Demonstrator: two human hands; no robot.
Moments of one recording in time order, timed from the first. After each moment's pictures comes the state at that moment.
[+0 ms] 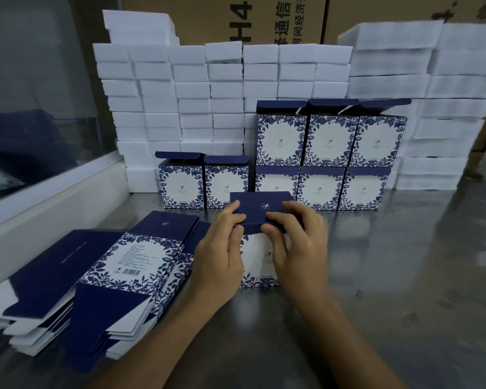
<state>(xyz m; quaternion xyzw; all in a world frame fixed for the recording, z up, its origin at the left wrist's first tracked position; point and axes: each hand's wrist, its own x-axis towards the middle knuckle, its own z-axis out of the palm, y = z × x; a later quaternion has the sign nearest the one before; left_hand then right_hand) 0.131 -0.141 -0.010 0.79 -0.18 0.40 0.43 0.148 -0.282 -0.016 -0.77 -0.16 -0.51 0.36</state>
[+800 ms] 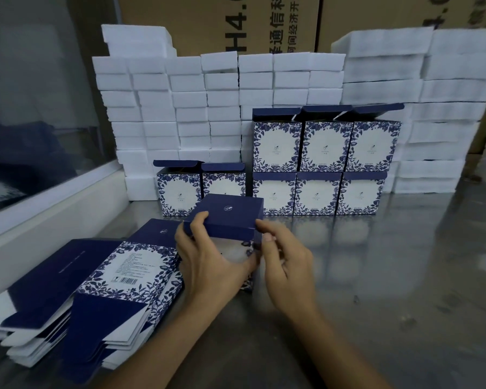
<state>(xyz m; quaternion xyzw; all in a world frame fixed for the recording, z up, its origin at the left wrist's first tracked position) 0.133 -0.147 -0.013 0.84 0.05 0.35 0.40 0.136 -0.276 -0.022 -0.74 -0.20 -0.37 0.53</state>
